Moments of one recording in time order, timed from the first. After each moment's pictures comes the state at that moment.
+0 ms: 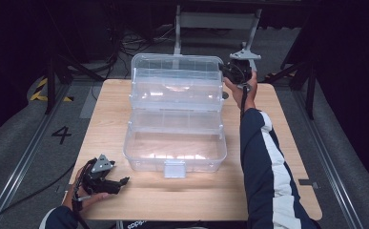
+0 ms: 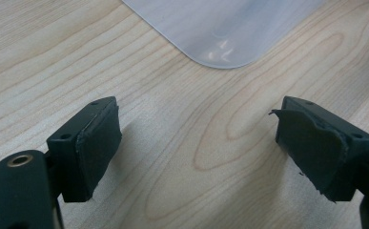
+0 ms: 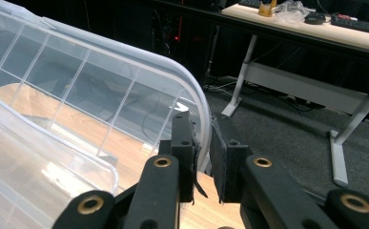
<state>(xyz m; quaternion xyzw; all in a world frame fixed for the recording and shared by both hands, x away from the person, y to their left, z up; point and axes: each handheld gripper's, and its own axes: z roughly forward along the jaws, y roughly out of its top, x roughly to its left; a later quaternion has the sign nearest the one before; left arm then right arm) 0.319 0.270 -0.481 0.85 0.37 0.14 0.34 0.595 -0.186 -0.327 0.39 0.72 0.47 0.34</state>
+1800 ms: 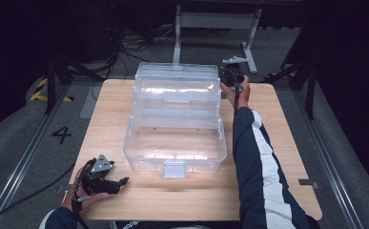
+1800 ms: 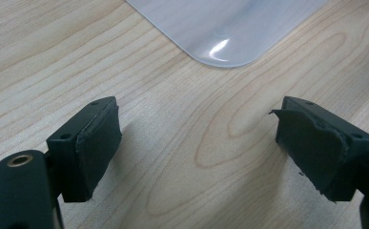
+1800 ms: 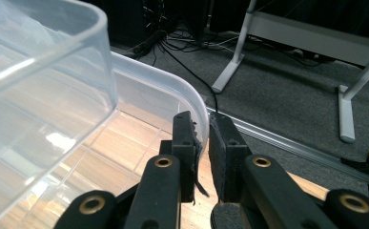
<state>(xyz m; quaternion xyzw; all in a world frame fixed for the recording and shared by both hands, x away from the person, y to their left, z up) 0.318 0.271 -0.481 0.85 0.38 0.14 0.34 0.638 -0.182 -0.377 0.44 0.75 0.41 0.29</state>
